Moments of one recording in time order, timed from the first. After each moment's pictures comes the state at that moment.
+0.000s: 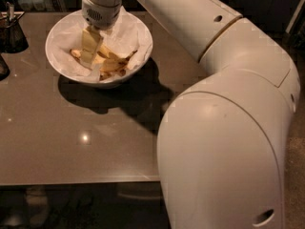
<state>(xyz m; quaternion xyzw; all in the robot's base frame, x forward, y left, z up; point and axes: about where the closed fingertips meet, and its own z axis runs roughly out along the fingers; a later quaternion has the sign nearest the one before) 0.669 0.140 0.928 -0.60 0.77 0.06 0.18</state>
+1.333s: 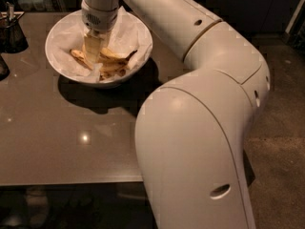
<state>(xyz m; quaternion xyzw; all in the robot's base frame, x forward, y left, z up) 0.688 0.144 0.904 -0.60 0.78 0.05 0.16</state>
